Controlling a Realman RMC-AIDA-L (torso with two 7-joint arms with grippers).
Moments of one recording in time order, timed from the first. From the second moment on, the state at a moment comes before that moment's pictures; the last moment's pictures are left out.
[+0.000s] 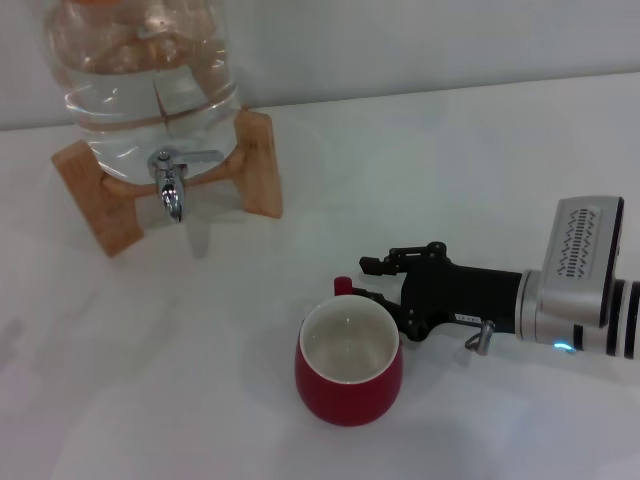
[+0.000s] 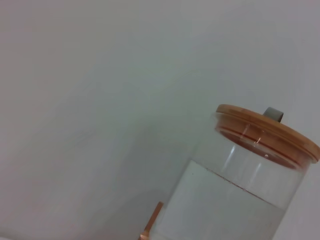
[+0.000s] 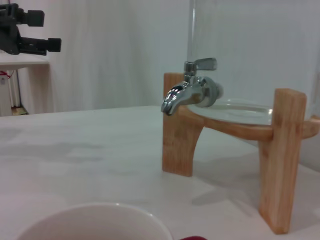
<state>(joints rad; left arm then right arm) -0.12 -2.07 0.45 0.72 -1.59 -1.65 1.61 0.42 2.01 1.44 0.45 -0.87 1.04 -2.38</state>
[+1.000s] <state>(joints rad) -0.12 -2.08 0.45 0.72 -1.59 -1.65 1.61 0.41 2.01 1.44 0.45 -0.87 1.08 -2.41</state>
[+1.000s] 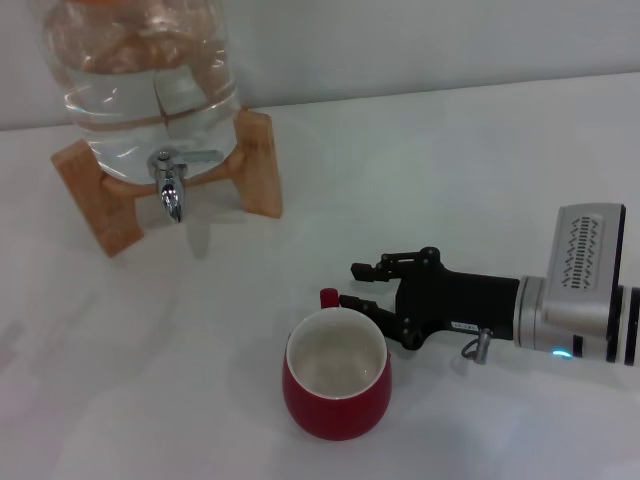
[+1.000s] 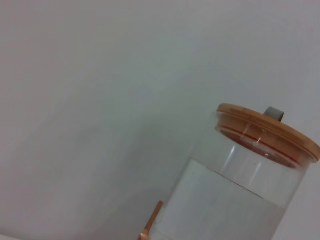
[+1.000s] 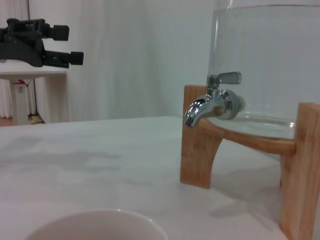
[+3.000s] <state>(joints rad) -0.13 -2.08 0.45 0.72 -1.59 -1.65 1.61 0.43 2.01 1.37 0.45 -0.87 1.09 -2.51</state>
